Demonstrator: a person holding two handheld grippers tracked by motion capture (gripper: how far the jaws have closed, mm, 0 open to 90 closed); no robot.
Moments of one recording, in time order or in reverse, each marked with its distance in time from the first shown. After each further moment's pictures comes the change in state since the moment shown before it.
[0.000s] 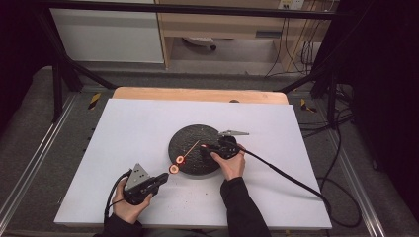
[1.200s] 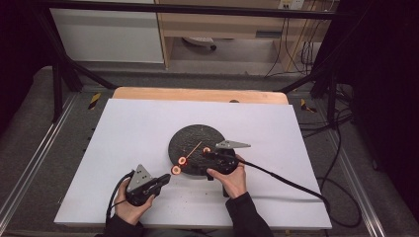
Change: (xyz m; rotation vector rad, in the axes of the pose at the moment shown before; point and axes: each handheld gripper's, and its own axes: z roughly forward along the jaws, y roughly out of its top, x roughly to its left) left arm -0.007 0.001 0.002 0.001 -0.006 0.018; right arm 0.051 -0.017 -0.037 -0.057 0.151 -0.068
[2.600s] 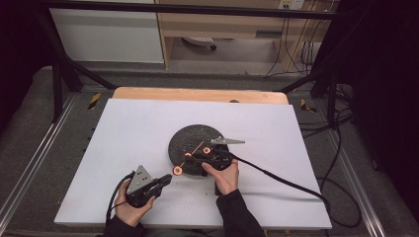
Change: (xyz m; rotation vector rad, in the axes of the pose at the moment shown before) left arm -0.004 0.004 -0.005 -0.026 -0.013 0.013; right arm 0.004 0.010 0.015 -0.006 0.105 0.108
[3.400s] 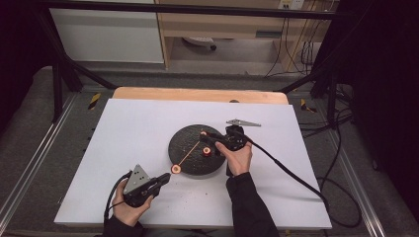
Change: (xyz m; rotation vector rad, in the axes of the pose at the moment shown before) left arm 0.002 0.002 -0.004 -0.022 0.001 -0.007; right arm -0.024 0.050 -0.029 -0.090 -0.130 -0.015
